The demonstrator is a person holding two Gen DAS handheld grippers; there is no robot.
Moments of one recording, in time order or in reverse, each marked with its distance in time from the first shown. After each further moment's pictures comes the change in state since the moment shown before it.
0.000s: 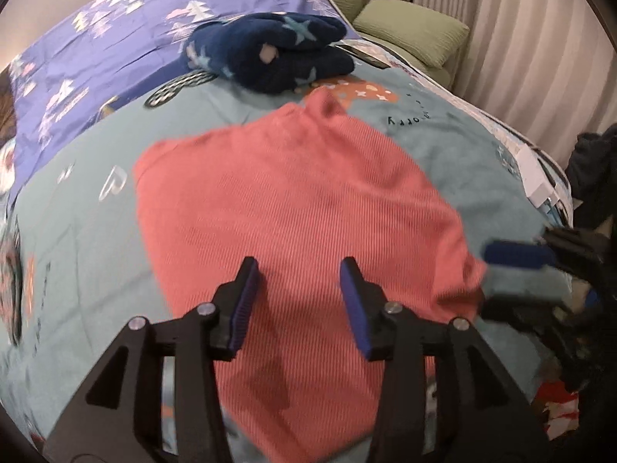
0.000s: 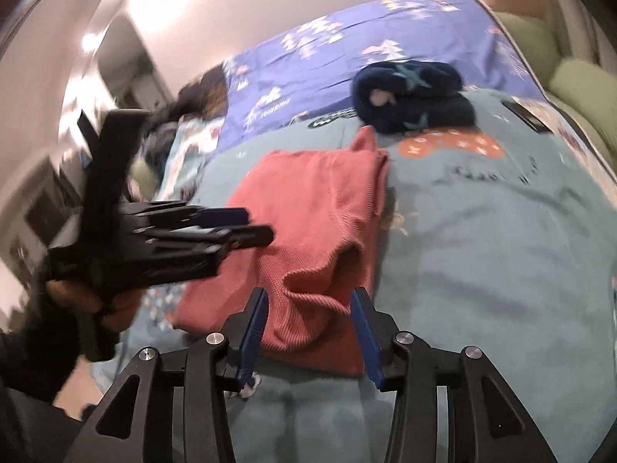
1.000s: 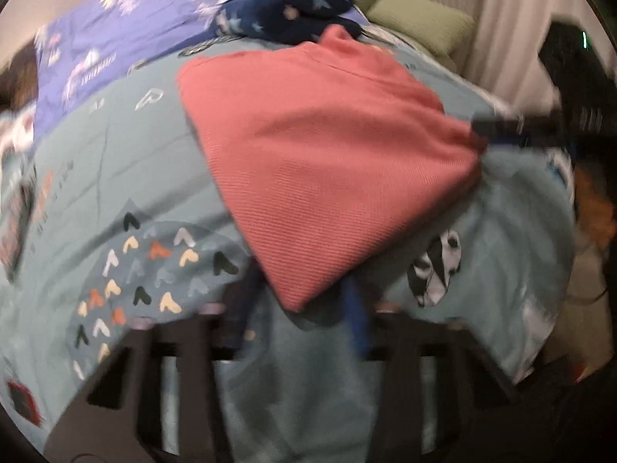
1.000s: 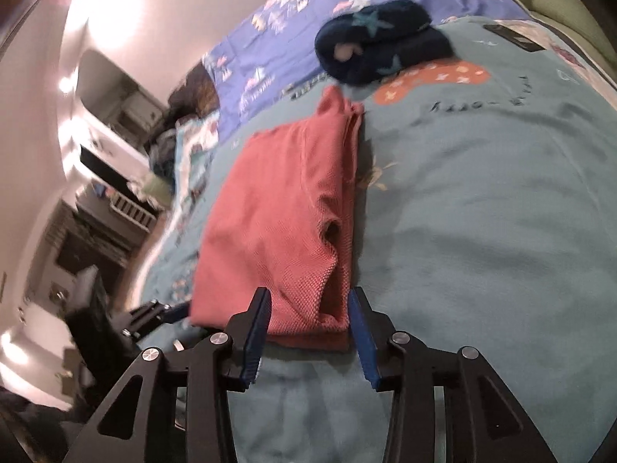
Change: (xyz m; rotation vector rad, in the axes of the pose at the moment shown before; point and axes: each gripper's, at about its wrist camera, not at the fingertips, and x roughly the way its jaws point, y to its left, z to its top) left arm -0.024 0.010 -0.098 -0.078 0.010 0.003; right arm 0.013 -0.046 -0.004 0.251 0.163 0.124
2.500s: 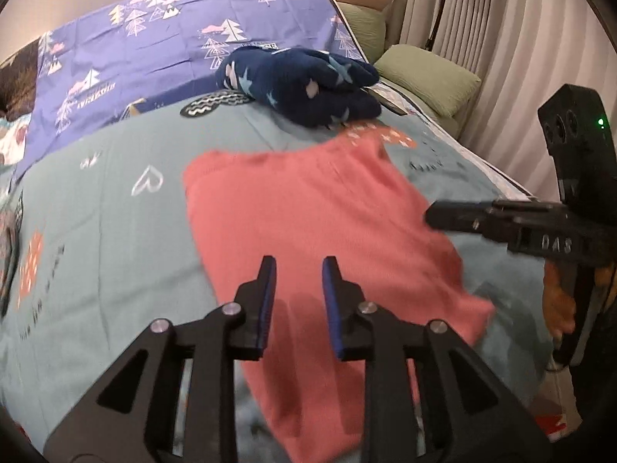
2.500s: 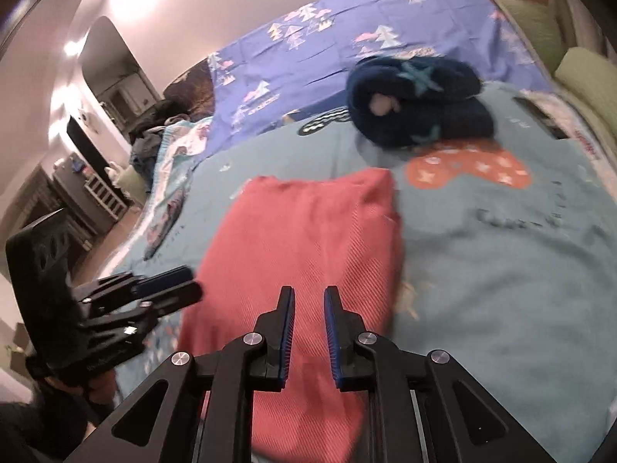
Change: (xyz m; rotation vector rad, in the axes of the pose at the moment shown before) left arm 0.015 0.026 0.106 -0.022 -0.138 -0.032; right arm 0.038 0.039 0.074 -0.136 -0.110 -0.078
